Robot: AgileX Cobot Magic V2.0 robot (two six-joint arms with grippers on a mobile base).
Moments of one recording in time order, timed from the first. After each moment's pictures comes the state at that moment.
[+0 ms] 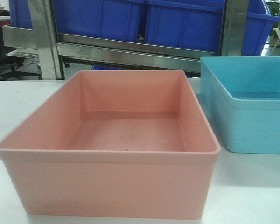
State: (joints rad) left arm -0.37 0.68 -0.61 -0.18 0.39 0.07; right arm -0.27 2.03 -1.54 0.14 0.76 -0.32
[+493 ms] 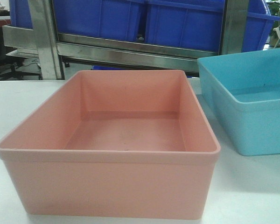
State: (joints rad) left arm -0.37 0.68 -0.61 -0.18 0.41 0.07; right arm -0.27 1.98 -1.56 0.14 0.79 -0.32
